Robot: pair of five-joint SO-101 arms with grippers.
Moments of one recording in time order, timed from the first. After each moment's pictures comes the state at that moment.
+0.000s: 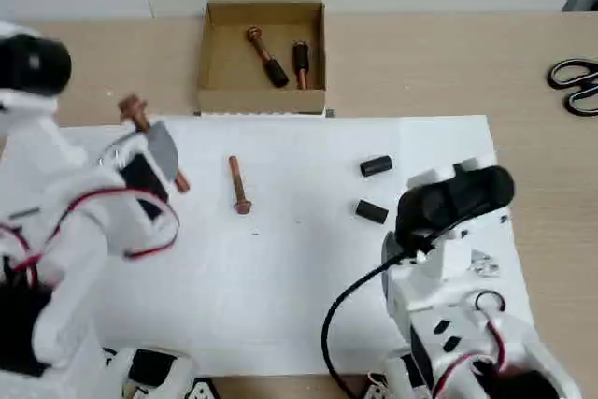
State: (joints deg) left arm 5.5 -41.7 -12.4 99.4 34.5; right arm -15.4 -78.2 30.5 95.3 -3.6
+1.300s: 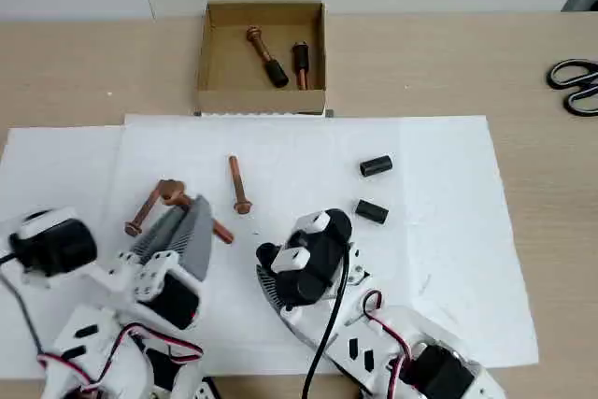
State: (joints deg) left arm 17.3 -103.5 57.5 67.3 41.1; right arm -53.0 -96.0 72.0 57.3 -3.6
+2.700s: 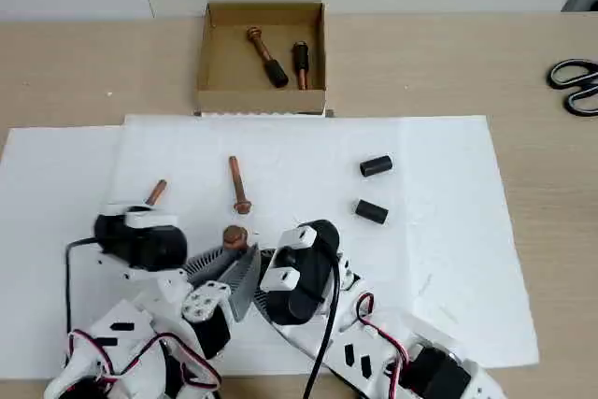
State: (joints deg) left arm 34.1 -103.5 60.4 78.9 32.0; right arm -56.2 -96.0 72.1 53.8 -0.5
